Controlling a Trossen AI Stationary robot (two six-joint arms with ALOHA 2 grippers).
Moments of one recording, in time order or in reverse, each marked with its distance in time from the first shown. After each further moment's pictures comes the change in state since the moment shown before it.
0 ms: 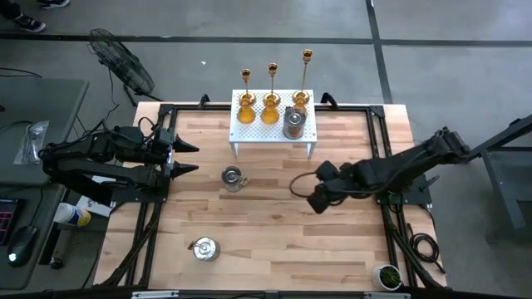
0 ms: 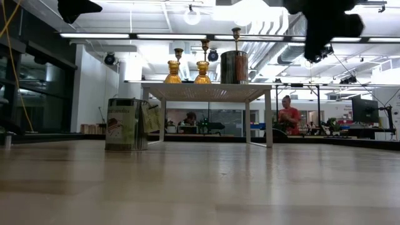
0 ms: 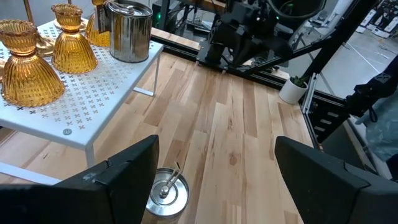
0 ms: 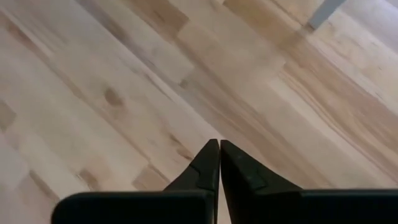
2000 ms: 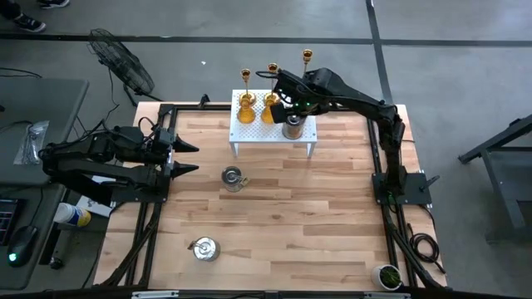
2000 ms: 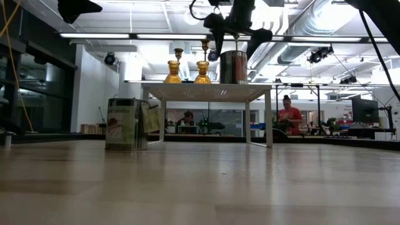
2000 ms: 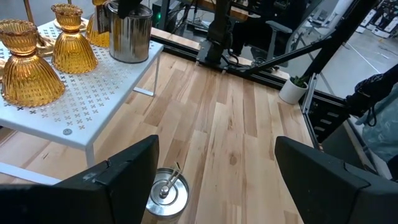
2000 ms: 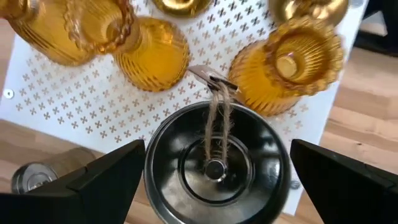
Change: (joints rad) left arm 0.000 0.000 0.000 0.000 0.000 0.000; right arm -0.720 0.582 1.025 -0.414 -0.167 -0.262
